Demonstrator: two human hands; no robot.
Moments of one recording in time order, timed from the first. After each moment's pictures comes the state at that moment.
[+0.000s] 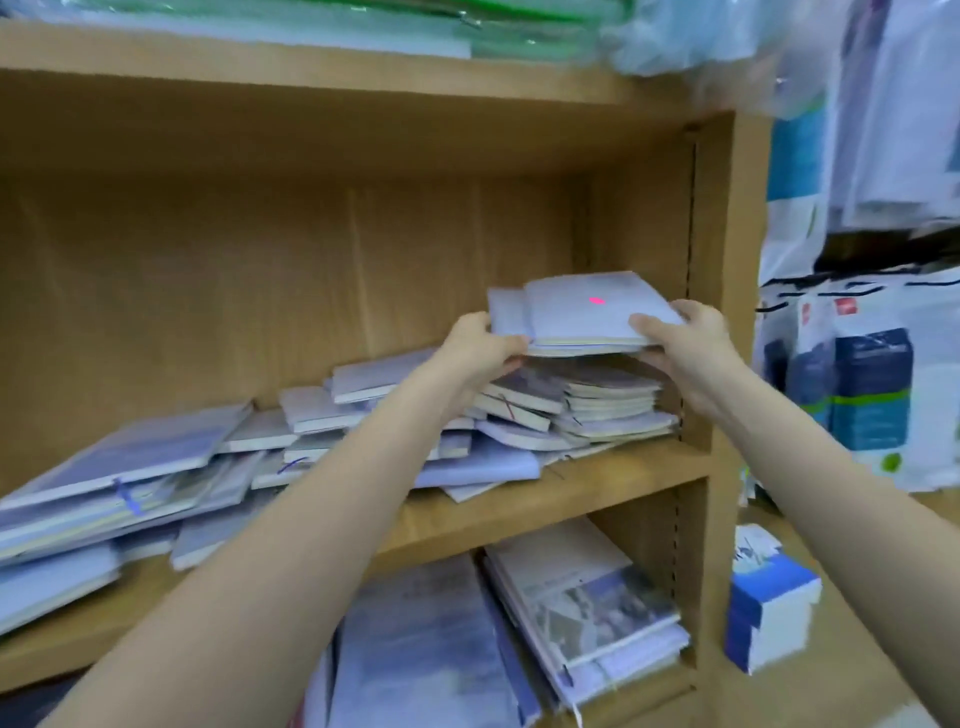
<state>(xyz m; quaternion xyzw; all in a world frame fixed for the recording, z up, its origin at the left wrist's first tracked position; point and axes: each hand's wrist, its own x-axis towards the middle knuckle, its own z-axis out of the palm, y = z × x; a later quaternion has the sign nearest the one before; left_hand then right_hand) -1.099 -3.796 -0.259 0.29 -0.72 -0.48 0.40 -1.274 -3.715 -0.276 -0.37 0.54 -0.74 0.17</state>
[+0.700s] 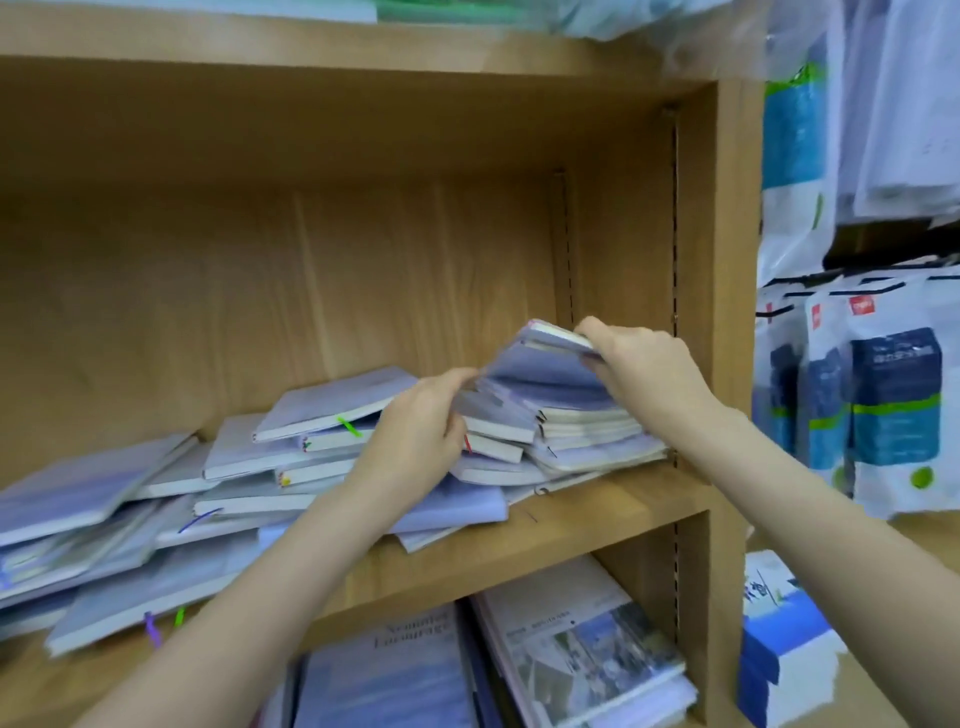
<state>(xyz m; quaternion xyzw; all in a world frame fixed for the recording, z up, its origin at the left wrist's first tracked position) -1.102 -3.819 -0.308 0.30 -0.87 0.02 0.39 -1.323 -3.755 -0.295 -0.62 0.65 -0.25 -0.37</state>
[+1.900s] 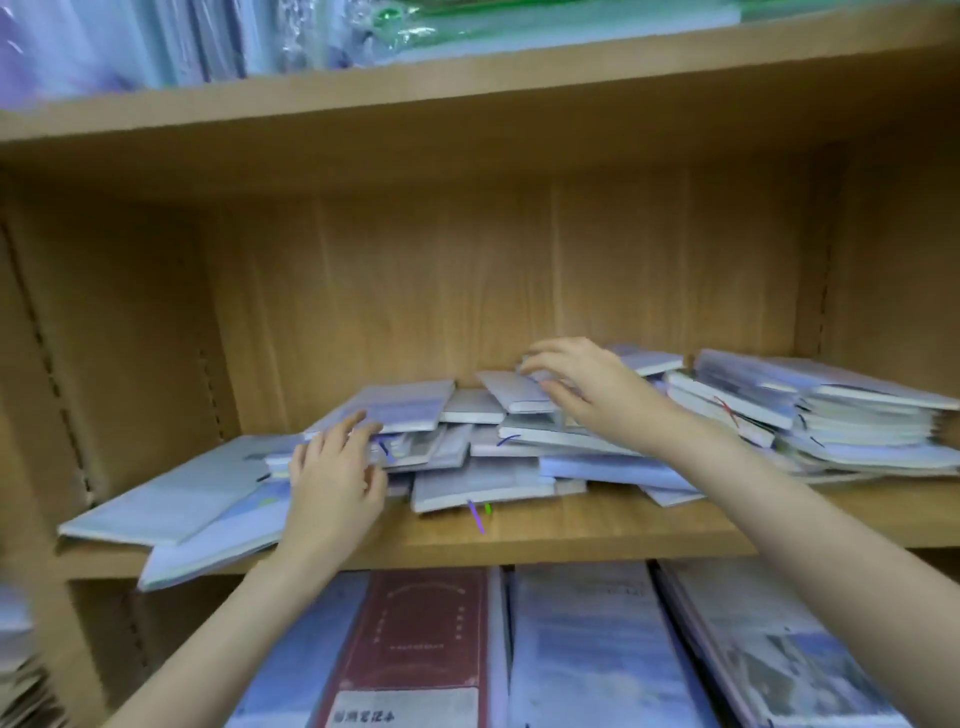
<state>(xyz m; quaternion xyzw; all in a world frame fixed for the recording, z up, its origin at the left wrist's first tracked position) -0.819 -3.817 -0.367 0.55 -0.72 0.18 0.38 -1.081 -3.792 -0.285 -0.84 0.43 -0.30 -0.15</state>
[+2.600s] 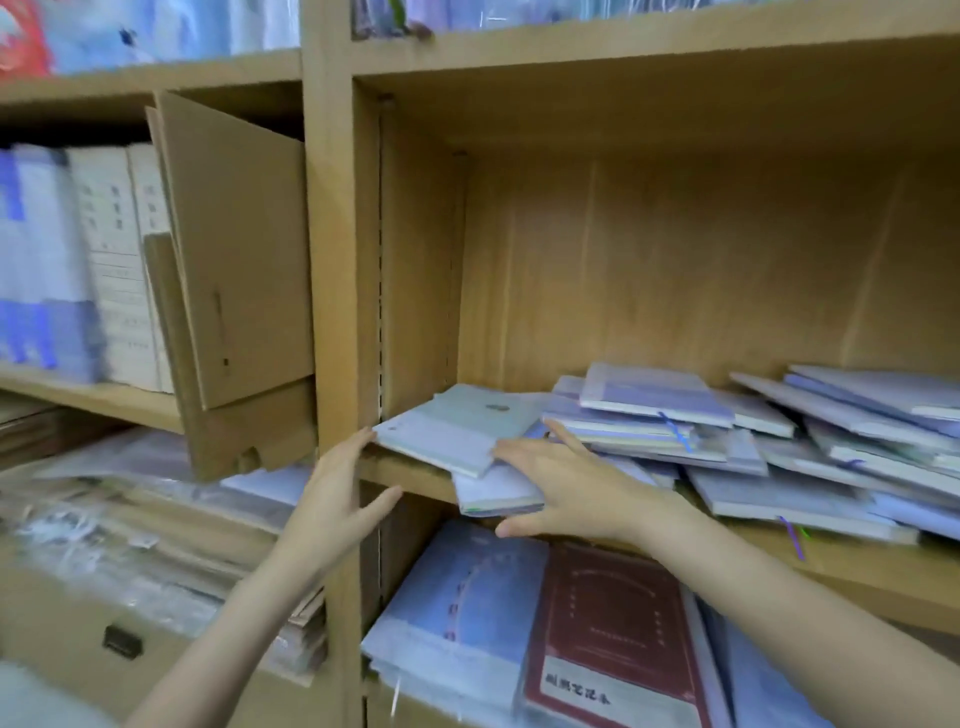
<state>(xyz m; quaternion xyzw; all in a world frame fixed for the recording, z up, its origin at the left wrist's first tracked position) -0.571 -3.771 -0.415 0.63 -0.64 -0.01 0.44 -0.806 -3.827 -0.359 -0.94 0.32 -0.11 -0.08</state>
